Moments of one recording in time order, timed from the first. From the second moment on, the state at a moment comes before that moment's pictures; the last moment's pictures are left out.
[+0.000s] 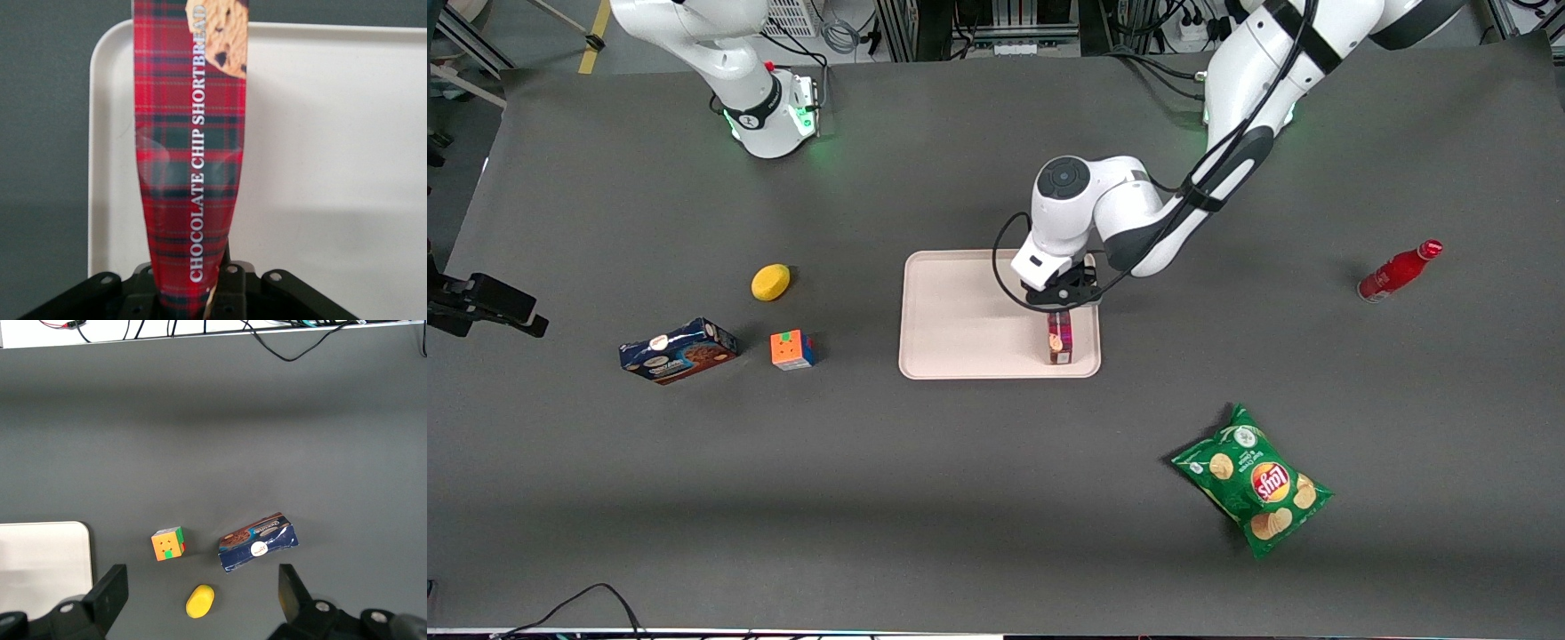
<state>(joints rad) -0.12 0.62 -0.70 -2.01 0.72 2.44 -1.34</state>
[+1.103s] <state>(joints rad) -0.12 0.63 -0.68 -1.99 0.73 2.45 -1.35</state>
